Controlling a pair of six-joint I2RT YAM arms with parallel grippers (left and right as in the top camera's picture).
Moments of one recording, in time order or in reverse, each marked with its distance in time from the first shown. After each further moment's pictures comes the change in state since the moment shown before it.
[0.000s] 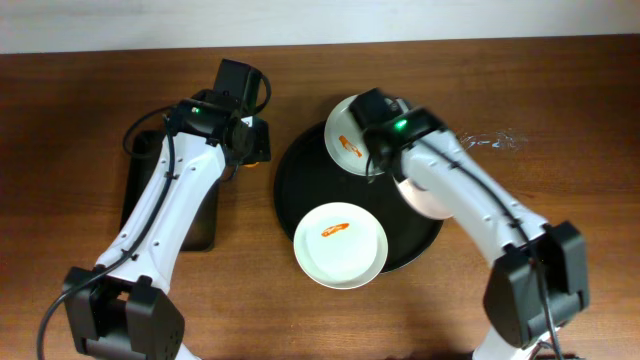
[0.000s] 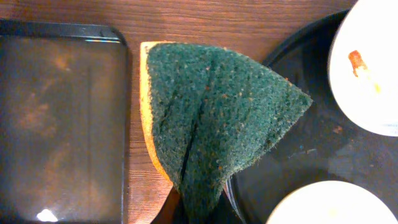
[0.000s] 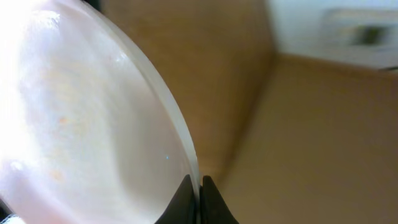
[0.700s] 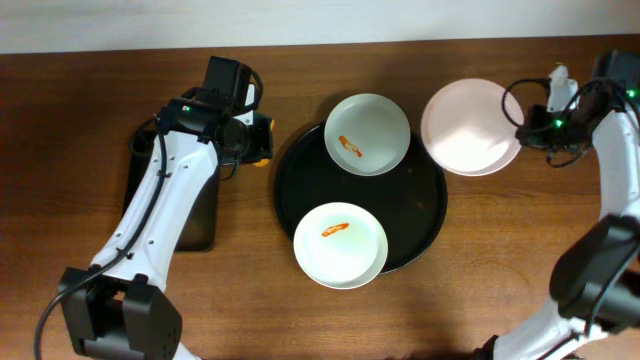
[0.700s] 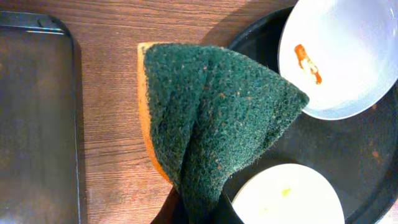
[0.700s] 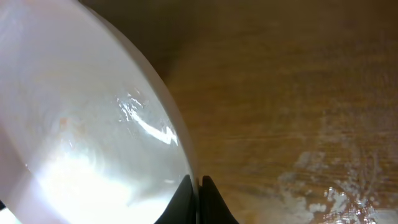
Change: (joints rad) left arm 0.035 0.000 0.000 0.019 0.192 0.004; right arm -0.830 0.063 0.085 0.144 -1.188 0.110
